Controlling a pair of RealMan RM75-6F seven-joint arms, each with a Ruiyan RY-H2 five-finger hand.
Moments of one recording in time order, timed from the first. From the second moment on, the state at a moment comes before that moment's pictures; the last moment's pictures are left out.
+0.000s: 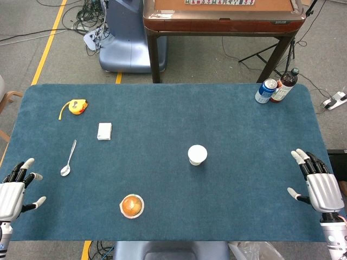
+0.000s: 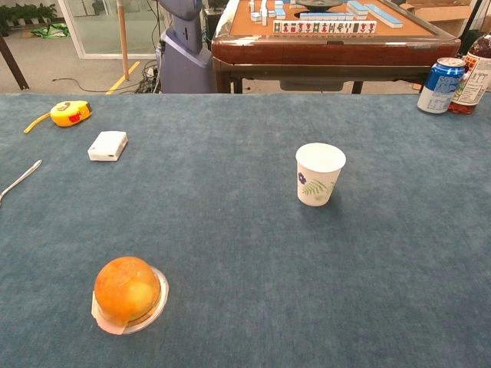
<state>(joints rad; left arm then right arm) -0.11 -1.13 -0.05 -1.60 1.47 1.47 0.12 0.09 -1.14 0.06 -1.58 -1.51 1.47 -0.03</state>
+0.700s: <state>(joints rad) -0.12 -1.14 -0.04 -1.59 1.48 1.43 0.10 0.15 -1.11 0.09 -1.64 -1.53 1.43 -0.04</state>
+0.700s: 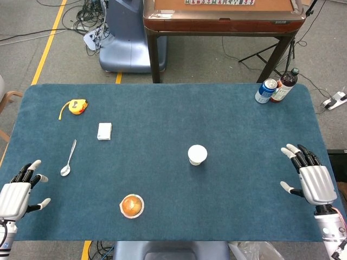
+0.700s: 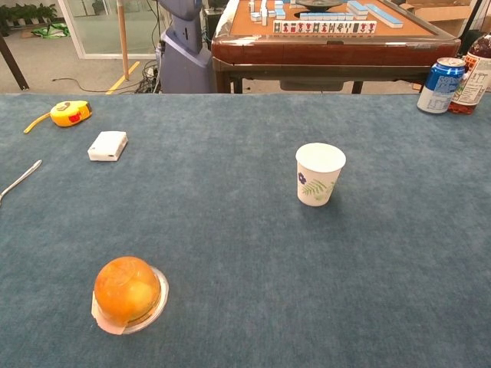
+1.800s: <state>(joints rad) -0.13 -1.12 -0.02 -1.60 1.48 1.41 0.07 0.59 -1.07 0.22 -1.85 -1.25 0.95 -0.48</state>
